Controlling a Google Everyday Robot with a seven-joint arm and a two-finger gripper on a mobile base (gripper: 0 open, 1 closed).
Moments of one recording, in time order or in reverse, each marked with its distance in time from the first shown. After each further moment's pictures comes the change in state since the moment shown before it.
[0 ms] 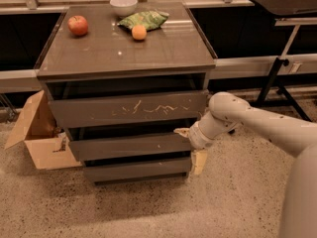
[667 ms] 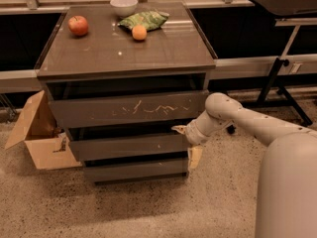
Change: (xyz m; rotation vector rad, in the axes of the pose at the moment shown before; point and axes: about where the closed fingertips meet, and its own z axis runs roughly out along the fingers) arm 0.023 -0.045 0.038 0.016 -0.048 -0.026
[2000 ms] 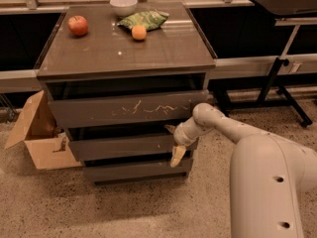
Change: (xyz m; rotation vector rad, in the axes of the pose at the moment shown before) arm 0.024 -0.069 0.080 0.136 -0.048 0.107
